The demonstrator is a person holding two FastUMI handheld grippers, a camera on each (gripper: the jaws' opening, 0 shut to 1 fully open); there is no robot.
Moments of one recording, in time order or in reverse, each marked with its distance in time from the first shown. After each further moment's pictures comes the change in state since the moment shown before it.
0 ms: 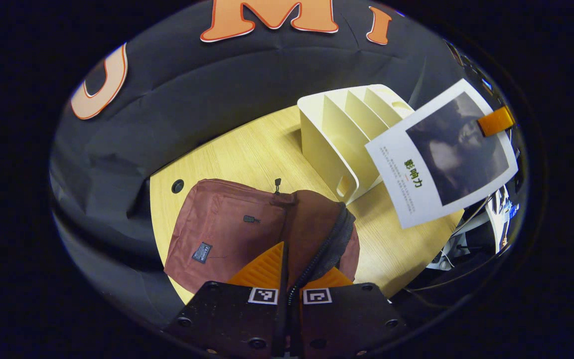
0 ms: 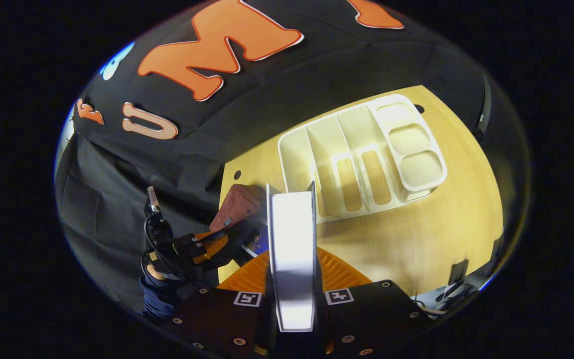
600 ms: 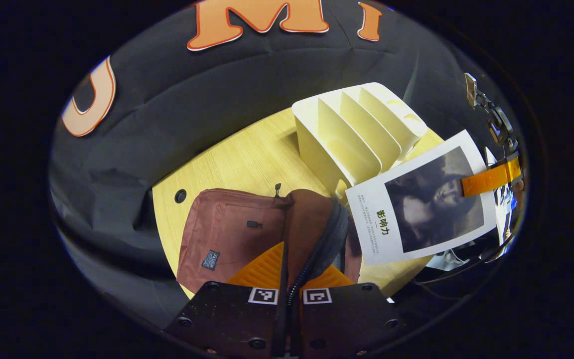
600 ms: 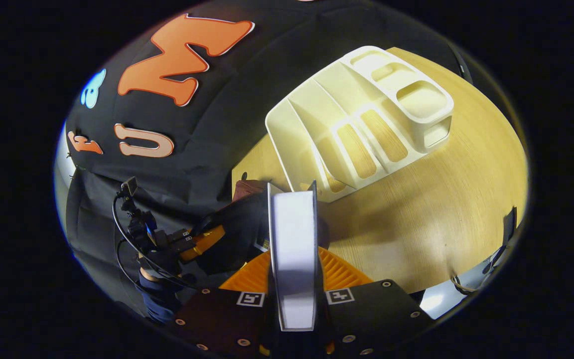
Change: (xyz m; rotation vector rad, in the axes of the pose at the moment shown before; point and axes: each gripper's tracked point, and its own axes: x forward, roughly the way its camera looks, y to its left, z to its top) left arm -0.004 0.005 0.015 0.066 0.009 0.002; right arm 0.052 0.000 -0.065 0.185 -0.029 0.097
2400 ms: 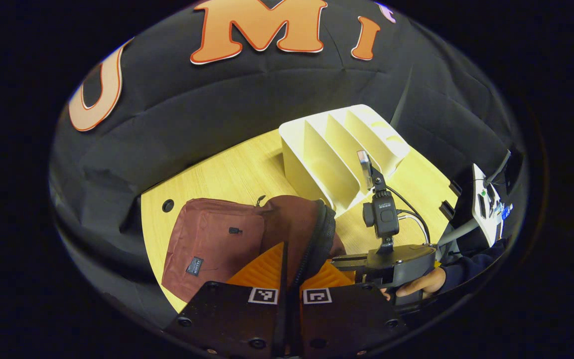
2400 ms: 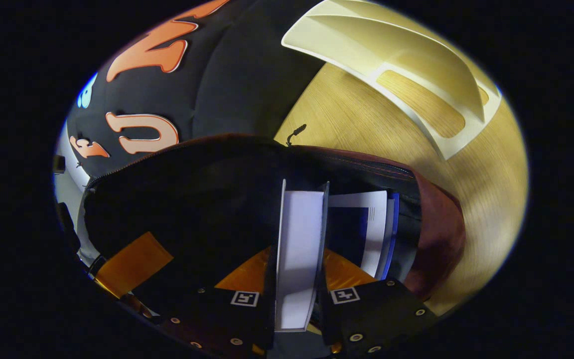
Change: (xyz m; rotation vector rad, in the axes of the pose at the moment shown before) left arm -0.013 -0.027 0.014 -0.081 -0.143 -0.076; right arm 0.242 0.088 -0.063 0.064 0.015 0.253
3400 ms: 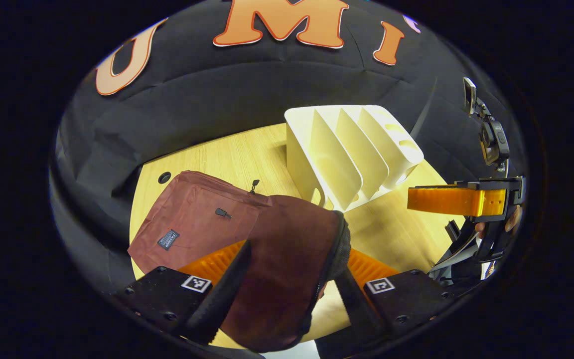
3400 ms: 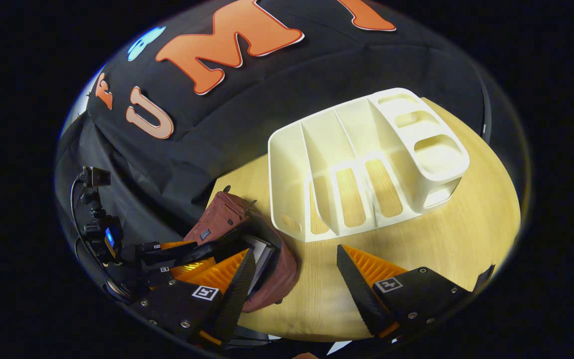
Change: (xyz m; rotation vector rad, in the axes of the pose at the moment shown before) left arm 0.031 -0.049 -0.039 -0.161 -0.022 0.090; right arm -0.219 -0.057 0.118 -0.439 -0.206 -0.326
